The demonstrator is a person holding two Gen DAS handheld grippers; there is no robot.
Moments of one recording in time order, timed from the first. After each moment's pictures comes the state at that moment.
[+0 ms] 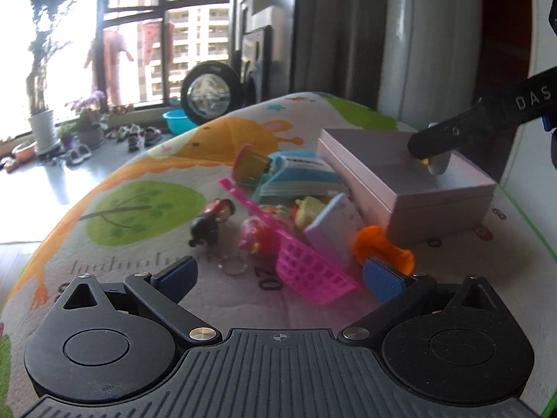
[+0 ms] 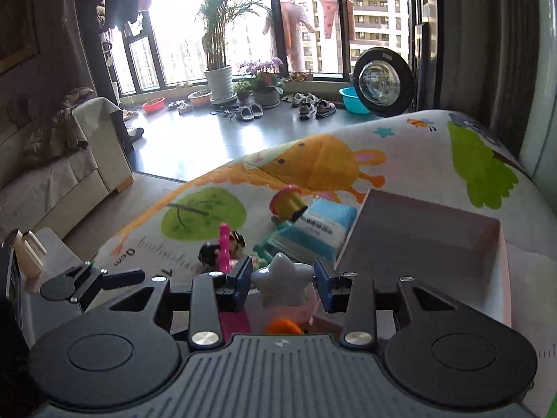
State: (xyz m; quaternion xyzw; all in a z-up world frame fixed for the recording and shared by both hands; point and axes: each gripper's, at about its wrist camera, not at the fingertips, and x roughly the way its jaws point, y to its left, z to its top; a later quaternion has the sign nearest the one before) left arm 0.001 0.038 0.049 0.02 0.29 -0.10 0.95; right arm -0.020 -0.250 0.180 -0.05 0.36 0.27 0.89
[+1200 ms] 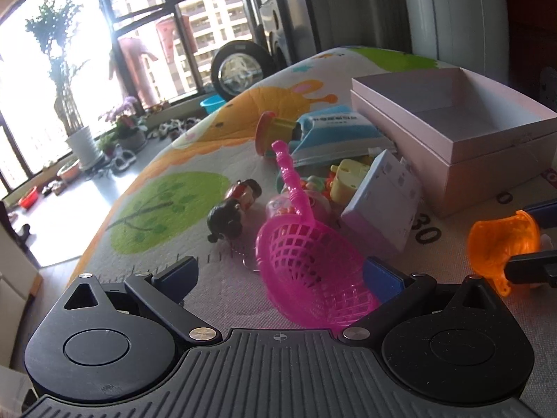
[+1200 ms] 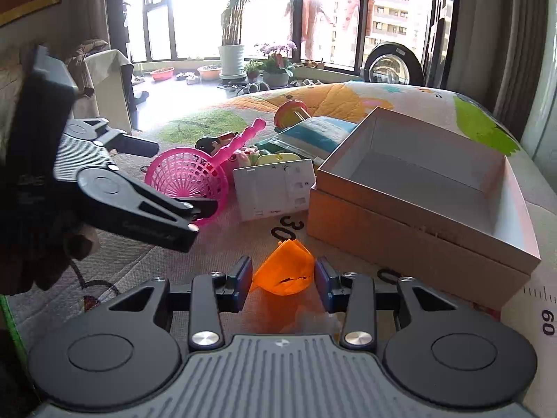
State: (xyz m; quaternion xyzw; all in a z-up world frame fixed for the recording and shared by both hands) left arm 0.046 0.014 0.019 0.12 0.34 0.00 0.93; right arm -0.074 -0.266 0.105 -0.11 0.33 0.30 0.89
